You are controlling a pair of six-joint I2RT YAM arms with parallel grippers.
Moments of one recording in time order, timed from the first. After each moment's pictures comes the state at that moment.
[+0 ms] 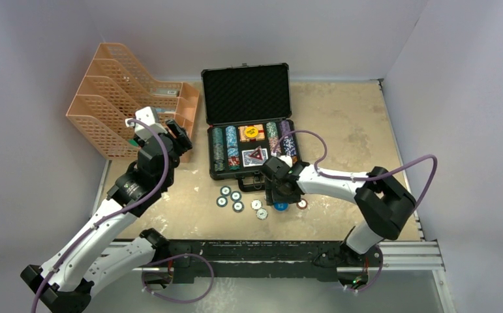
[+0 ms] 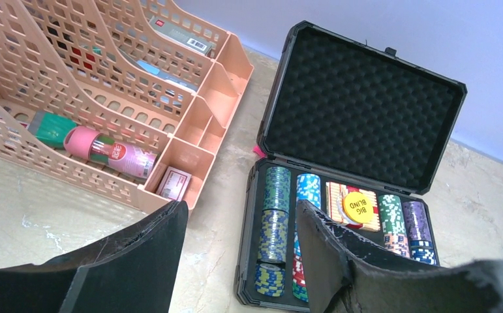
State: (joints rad) left arm -0.62 0.80 0.91 -0.38 -0.77 -0.54; right arm 0.88 1.59 0.89 -0.62 0.20 0.77
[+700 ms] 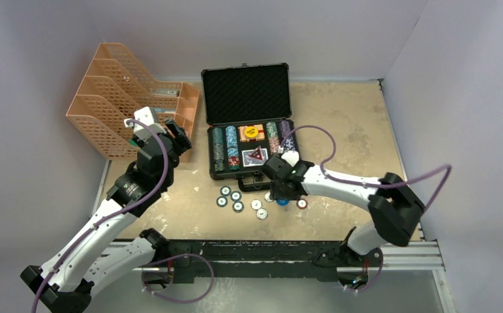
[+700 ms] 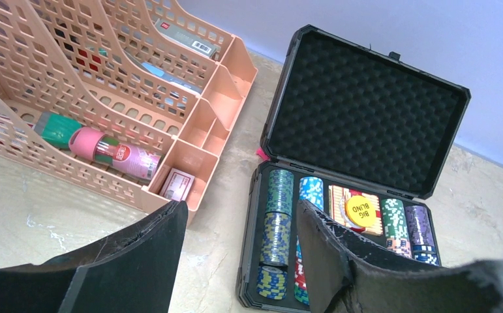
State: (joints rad) left arm -0.62 0.80 0.91 -0.38 -0.78 -0.54; right arm 0.91 1.55 0.93 -0.71 0.34 0.91
